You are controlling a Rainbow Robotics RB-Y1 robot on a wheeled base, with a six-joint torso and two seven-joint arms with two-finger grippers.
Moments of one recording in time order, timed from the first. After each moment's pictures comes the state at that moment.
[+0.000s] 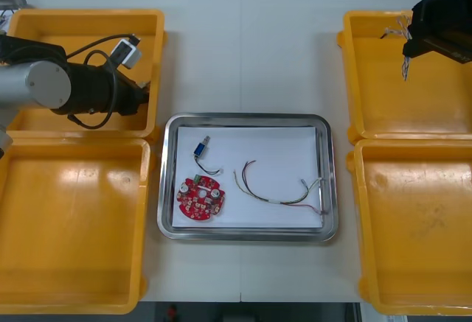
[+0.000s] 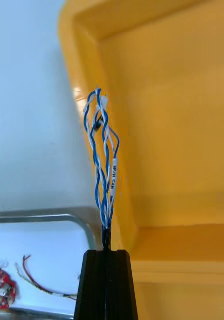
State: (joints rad) right arm -0.85 -0.58 -0.26 -1.62 -0.75 1.92 1.17; left arm -0.61 0.69 -0.27 -1.29 1.07 0.84 -2.15
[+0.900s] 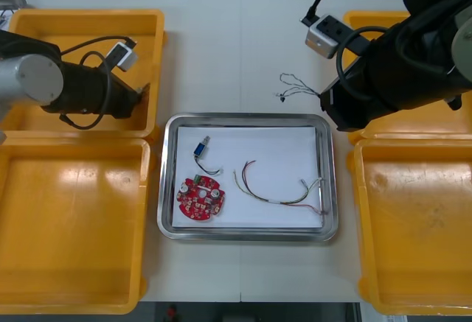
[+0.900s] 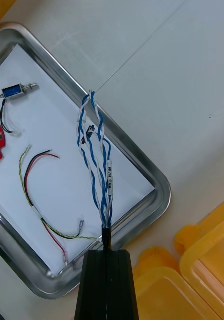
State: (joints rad) right arm -0.71 -0.59 0.16 -2.17 -0.88 1.91 1.54; left arm -0.62 0.69 -0.22 -1.29 1.07 0.97 -2.15
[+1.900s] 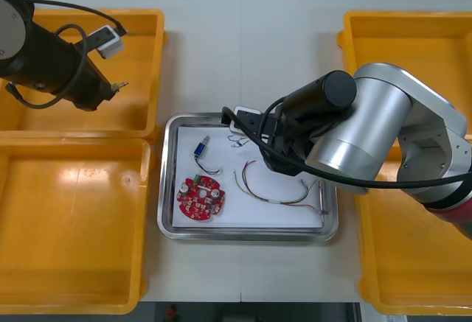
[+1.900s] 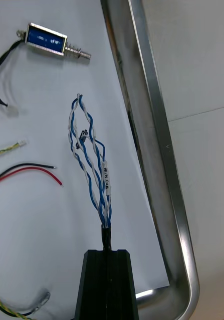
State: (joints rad) right arm -0.67 -0.60 0.68 -2.06 -0.48 1.50 1.89; left arm -0.65 0.71 -0.05 -1.59 0.88 1.52 -2.09
